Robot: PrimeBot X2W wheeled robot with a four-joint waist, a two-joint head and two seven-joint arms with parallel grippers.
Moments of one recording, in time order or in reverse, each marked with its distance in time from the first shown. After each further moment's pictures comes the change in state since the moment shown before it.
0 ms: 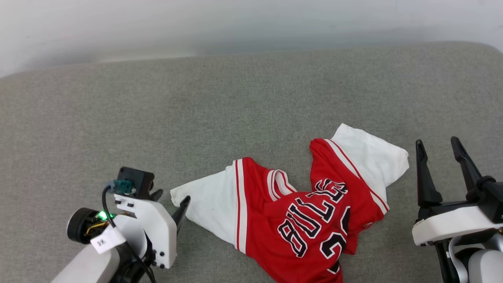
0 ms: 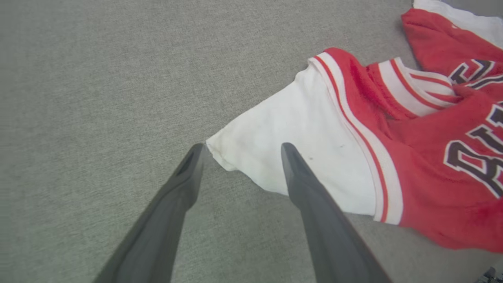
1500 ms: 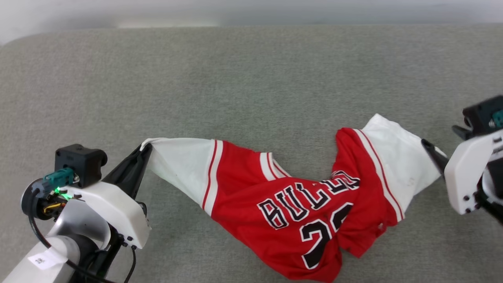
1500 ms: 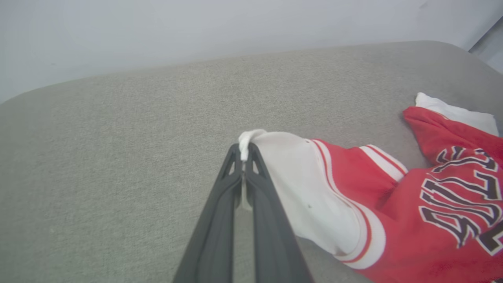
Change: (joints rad) left arm 0.017 0.100 0.136 -0.221 -0.018 0.048 -0.169; right arm -0.244 -0.426 0.238 -0.057 0.275 0.000 0.830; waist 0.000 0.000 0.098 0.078
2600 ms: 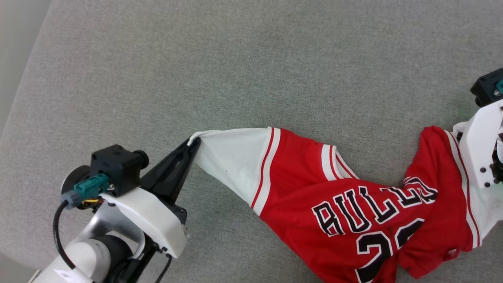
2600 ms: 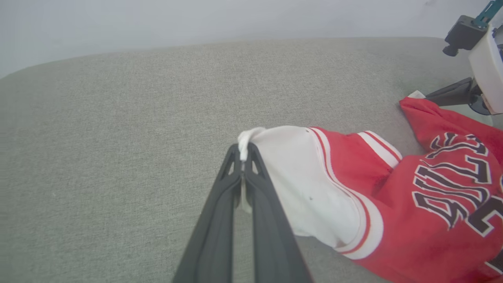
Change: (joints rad) left arm -0.051 -0.061 -0.094 -0.144 0.033 -0.026 -0.007; right arm -0.223 -0.130 0.162 0.301 0.093 0.000 0.222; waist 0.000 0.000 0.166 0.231
